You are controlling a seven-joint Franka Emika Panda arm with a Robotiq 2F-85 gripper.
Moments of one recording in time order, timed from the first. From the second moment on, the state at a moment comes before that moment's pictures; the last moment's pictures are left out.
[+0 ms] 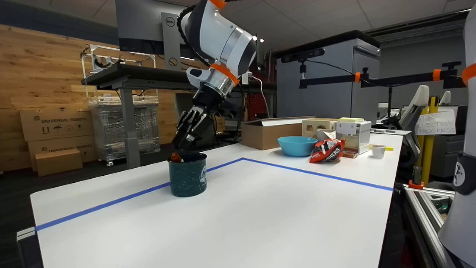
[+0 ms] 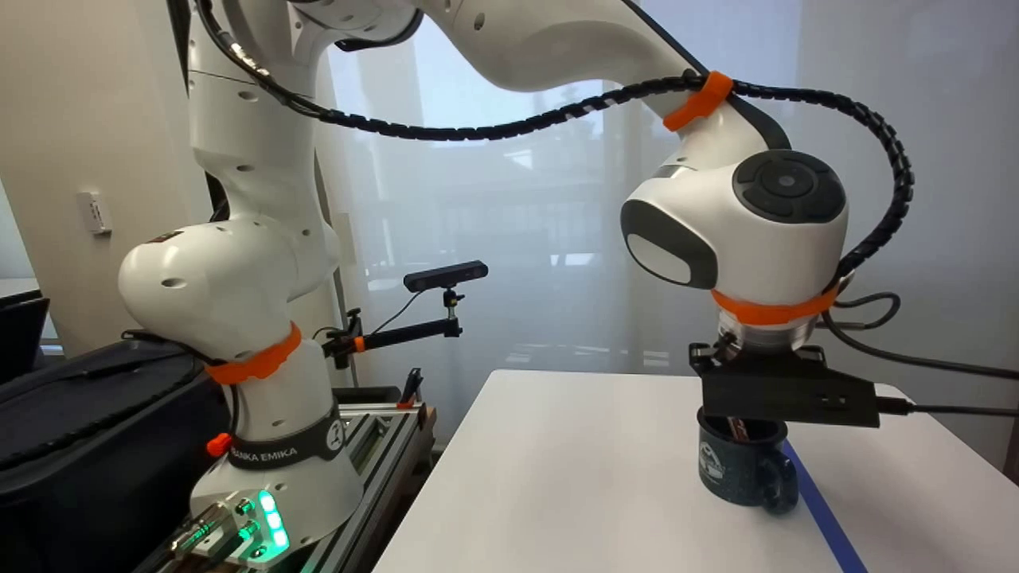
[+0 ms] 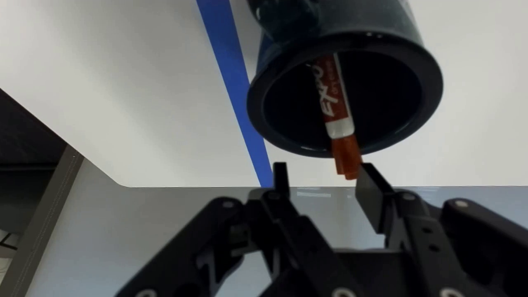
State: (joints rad) arm -0.05 0.26 -0.01 -2.20 1.02 2.39 -2.19
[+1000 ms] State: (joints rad) arm -0.09 0.29 0.00 -2.23 1.06 2.36 -2.22
